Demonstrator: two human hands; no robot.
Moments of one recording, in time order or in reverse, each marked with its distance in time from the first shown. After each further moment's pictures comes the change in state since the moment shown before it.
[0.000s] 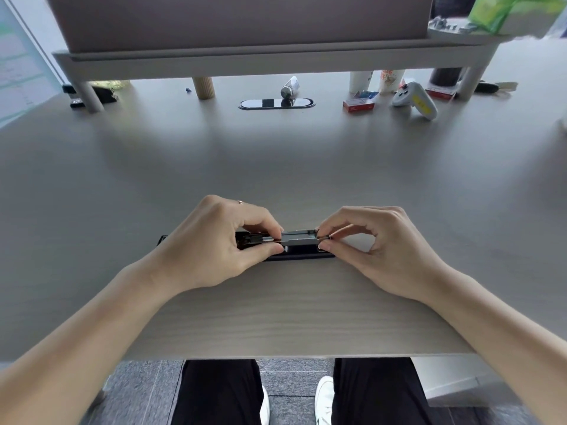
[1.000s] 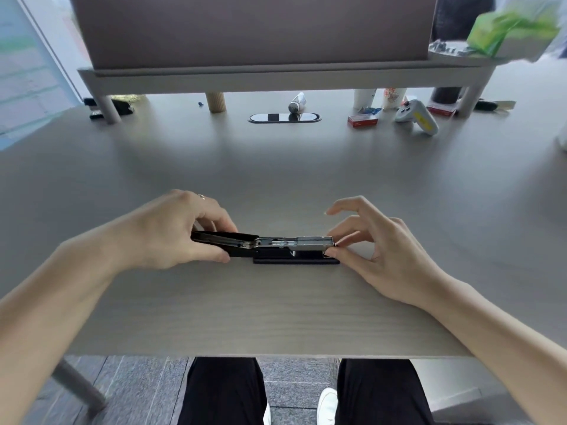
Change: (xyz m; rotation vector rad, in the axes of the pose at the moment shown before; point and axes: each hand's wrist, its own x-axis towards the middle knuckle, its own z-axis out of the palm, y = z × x) left_hand -0.008 -0.018 -0.069 0.130 -0.291 -0.300; right_hand -0.001 -0.011 -0.001 0.023 -0.017 0.065
